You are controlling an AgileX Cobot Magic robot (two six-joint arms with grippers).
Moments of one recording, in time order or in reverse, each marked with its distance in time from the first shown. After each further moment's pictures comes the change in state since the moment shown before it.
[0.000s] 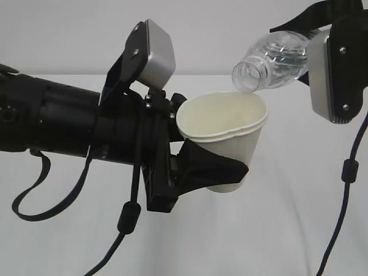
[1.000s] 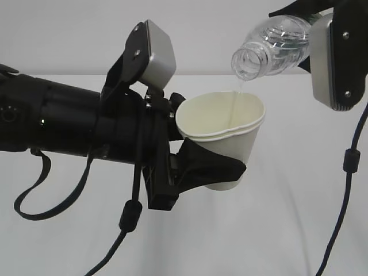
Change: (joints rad) left arm 0.000 0.000 -0.002 0.004 0.020 0.000; right arm 0.000 0.000 -0.040 0.000 -0.012 -0.022
